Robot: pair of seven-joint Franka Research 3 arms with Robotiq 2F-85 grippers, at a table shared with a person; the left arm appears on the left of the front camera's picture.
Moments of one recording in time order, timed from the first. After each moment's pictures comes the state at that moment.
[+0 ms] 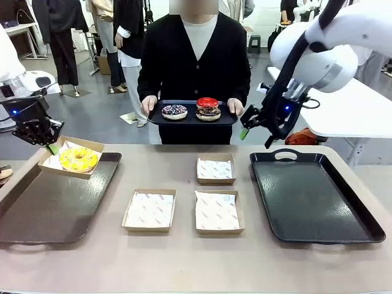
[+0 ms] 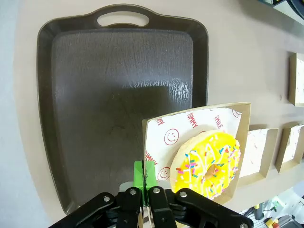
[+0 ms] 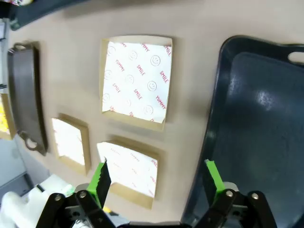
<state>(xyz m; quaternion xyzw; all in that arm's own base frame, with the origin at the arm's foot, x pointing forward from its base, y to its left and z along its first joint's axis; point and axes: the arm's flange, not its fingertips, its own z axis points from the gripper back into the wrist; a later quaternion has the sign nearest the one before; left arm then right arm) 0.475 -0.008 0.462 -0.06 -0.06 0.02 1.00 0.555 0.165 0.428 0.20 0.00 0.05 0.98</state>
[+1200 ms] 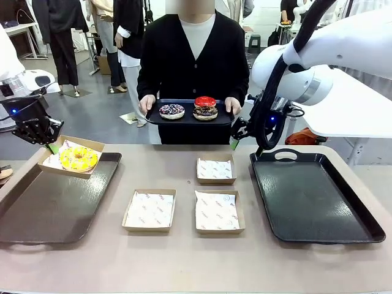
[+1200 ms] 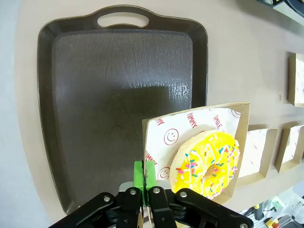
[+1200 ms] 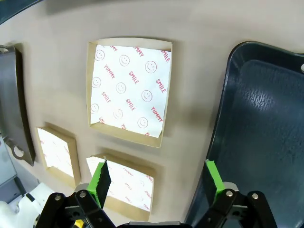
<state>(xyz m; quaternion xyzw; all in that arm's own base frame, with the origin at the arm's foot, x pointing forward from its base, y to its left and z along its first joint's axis) 0.475 -0.009 0.463 -0.06 -0.06 0.02 1.00 0.560 0.187 0.404 0.17 -0.01 0.06 0.98</state>
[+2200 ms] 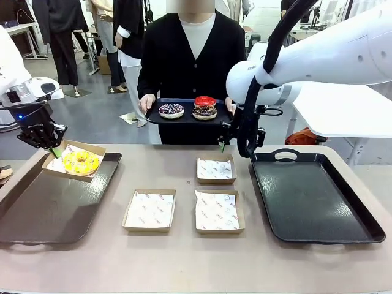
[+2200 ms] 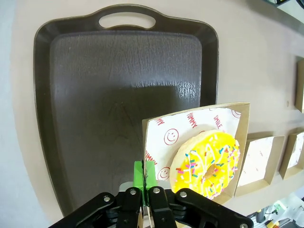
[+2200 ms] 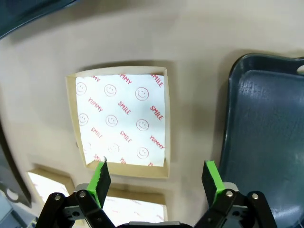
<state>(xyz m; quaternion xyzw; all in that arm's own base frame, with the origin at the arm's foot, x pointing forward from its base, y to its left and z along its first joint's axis) 0.493 -0.005 0.440 -0.06 -0.05 0.02 1.00 0.586 0.245 0.384 0.08 0.00 -0.02 1.00</state>
